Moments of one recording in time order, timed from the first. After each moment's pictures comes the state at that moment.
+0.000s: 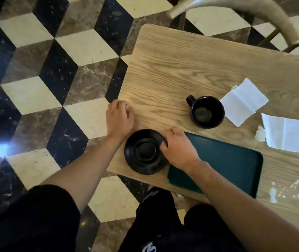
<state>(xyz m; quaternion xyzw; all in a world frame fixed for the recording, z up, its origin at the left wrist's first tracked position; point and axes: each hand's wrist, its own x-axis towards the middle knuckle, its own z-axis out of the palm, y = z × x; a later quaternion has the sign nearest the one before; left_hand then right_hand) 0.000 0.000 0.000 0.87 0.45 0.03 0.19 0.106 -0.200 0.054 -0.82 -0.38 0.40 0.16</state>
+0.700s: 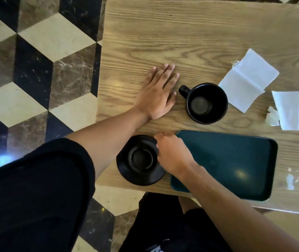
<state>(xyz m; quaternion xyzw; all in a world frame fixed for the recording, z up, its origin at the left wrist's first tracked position) 0.145 -0.024 -0.055 0.99 0.04 0.02 0.10 0.107 -0.182 0.032 -0.82 -0.32 0.45 0.12</state>
